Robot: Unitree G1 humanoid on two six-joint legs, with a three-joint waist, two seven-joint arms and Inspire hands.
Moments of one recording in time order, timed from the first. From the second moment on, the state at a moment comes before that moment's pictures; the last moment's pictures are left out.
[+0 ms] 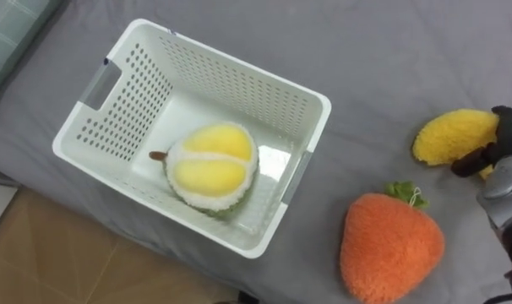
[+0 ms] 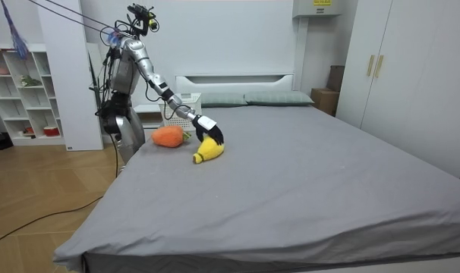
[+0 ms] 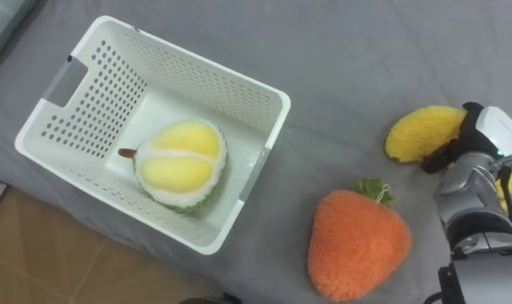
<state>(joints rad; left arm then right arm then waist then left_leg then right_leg) 0.04 0.26 -0.18 1.14 -0.36 0.06 -0.05 -0.66 -0.58 0.14 1.28 -0.39 0.05 -0.40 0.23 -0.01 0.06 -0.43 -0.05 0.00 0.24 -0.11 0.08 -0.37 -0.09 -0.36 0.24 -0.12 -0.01</state>
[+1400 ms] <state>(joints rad) 0.11 0.26 -0.06 1.16 -0.40 0.04 -0.06 -0.48 -0.58 0.09 0.84 -0.45 0.06 -0.30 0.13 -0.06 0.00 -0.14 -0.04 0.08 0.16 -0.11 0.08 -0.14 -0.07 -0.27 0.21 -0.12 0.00</state>
